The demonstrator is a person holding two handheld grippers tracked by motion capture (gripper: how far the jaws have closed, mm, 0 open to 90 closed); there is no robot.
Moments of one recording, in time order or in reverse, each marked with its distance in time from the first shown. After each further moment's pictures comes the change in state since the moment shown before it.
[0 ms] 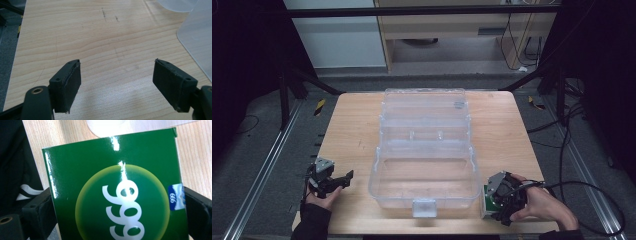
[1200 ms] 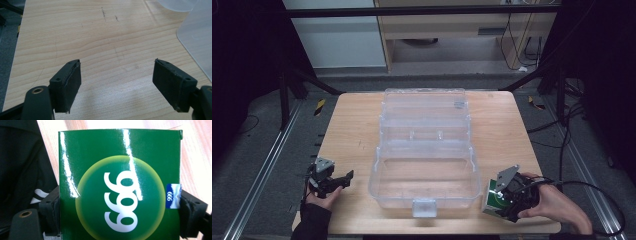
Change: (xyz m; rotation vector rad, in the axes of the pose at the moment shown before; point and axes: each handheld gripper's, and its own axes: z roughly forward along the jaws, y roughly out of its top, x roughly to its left) left arm 0.000 0.000 0.000 0.004 -0.001 -0.001; right arm 0.001 -0.006 -0.039 -0.067 -0.004 0.071
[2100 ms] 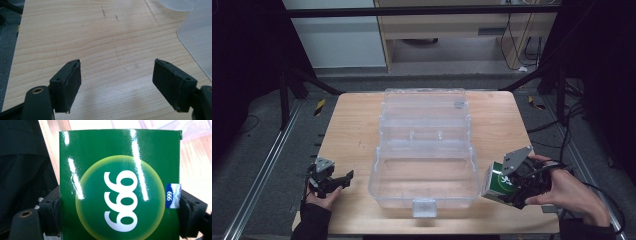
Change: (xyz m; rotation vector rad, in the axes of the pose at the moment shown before) left arm 0.000 0.000 0.000 0.003 -0.001 -0.001; right arm -0.008 0.030 -0.068 -0.069 -0.056 -0.021
